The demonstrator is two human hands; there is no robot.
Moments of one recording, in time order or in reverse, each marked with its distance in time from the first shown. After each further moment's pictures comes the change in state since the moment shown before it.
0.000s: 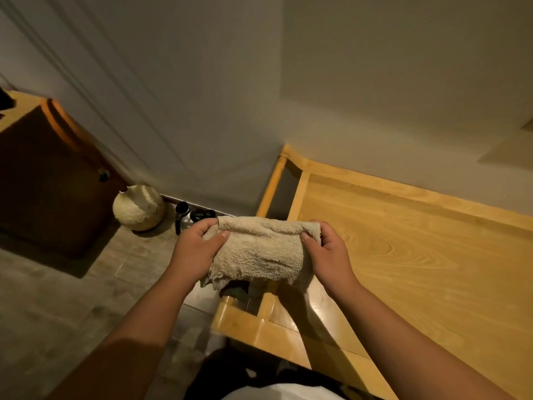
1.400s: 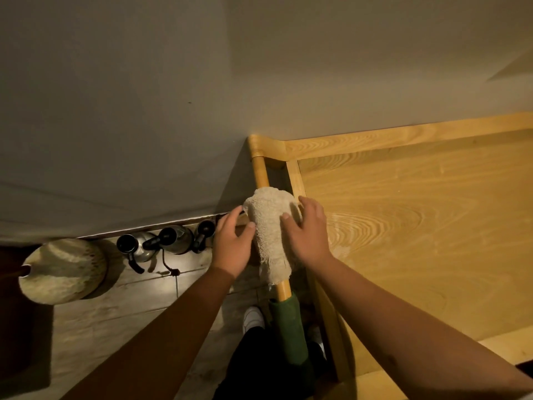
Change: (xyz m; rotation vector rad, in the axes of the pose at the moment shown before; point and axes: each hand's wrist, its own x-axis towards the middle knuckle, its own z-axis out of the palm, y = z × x) left_hand 0.280 -0.065 0.083 0.239 -0.492 -0.046; right_hand 0.200 0.093 0.108 -0.524 0.467 0.360
